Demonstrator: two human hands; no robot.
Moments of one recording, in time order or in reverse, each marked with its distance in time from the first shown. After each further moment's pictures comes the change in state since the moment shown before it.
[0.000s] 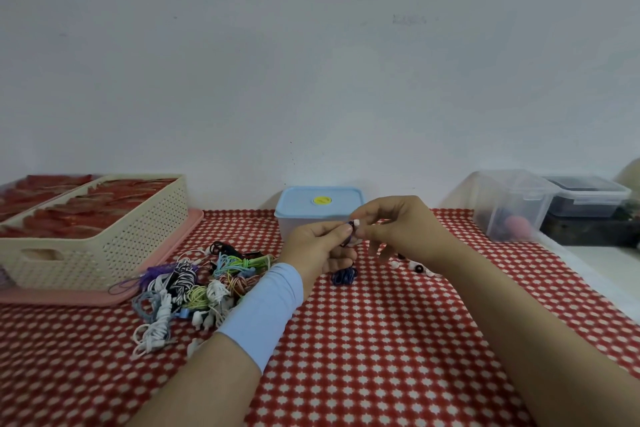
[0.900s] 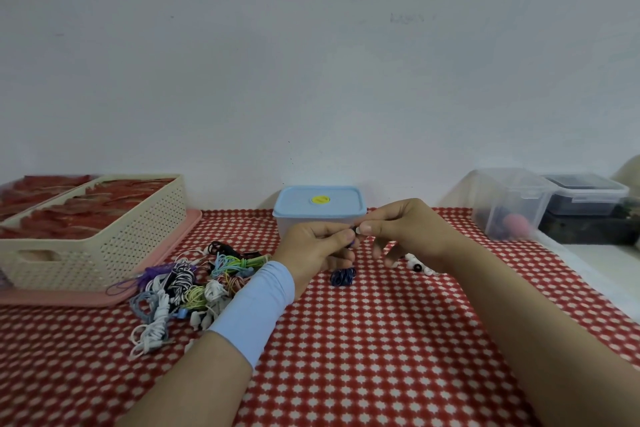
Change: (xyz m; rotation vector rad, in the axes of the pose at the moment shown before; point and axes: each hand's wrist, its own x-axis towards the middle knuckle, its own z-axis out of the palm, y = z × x) left_hand 0.000 0.000 -0.007 0.120 -0.111 0.077; right_hand -0.004 -0.001 -0.013 0.118 -0.149 0.116
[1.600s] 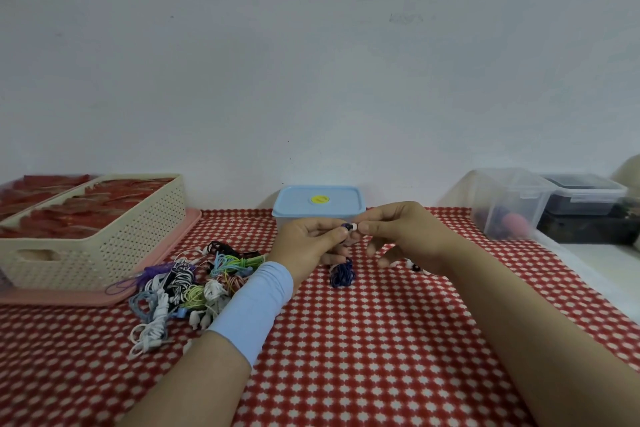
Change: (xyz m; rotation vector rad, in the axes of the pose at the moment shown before) left_hand 0.002 -0.001 -0.003 0.057 0.088 0.058; right_hand 0.001 0.001 0.005 0.086 0.024 0.072
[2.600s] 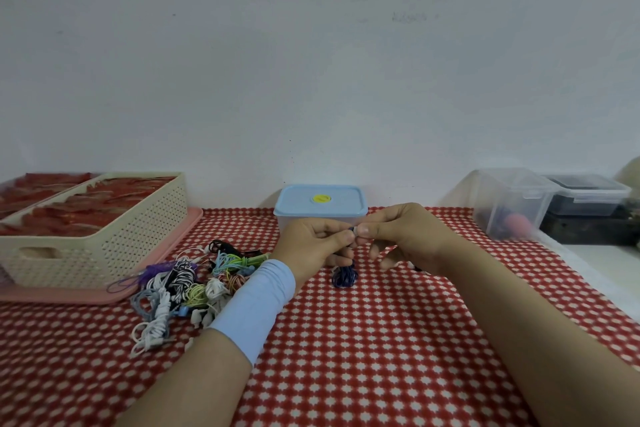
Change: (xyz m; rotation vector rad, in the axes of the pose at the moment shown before) left_hand -0.001 0.000 0.000 0.051 -0.050 0.013; right_hand 0.004 0.003 0.001 0.043 -0.019 0.035
